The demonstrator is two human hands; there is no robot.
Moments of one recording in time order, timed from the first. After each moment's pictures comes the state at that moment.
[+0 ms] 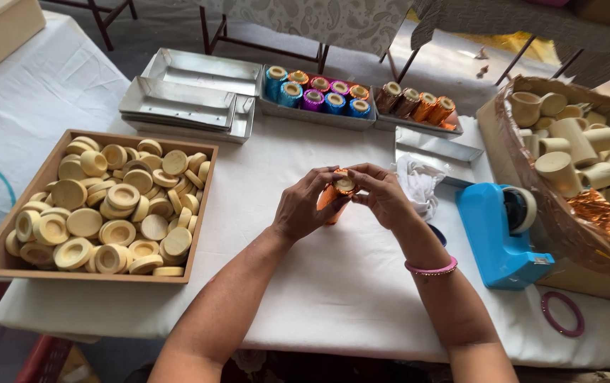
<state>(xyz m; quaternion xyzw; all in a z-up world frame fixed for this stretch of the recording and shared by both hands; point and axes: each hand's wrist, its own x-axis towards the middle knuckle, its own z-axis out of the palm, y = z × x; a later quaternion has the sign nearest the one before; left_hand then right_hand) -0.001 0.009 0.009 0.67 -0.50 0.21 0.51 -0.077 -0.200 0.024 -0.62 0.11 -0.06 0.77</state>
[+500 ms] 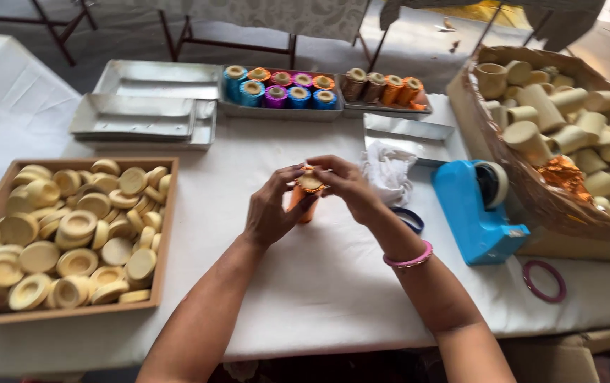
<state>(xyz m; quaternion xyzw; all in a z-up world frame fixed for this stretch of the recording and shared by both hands) -0.003 0.011 0.005 0.65 -0.51 0.18 0.54 -0.082 -0.185 0.034 -0.67 0.11 -0.09 0.73</state>
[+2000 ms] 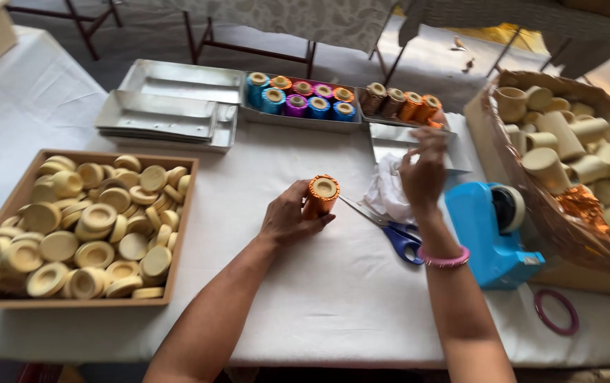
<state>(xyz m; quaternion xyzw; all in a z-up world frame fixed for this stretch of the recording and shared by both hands) 0.007 -0.001 -0.008 0.77 -0.43 0.02 0.48 -0.087 -0.263 0.055 -0.84 0.09 -0.53 -0.01</state>
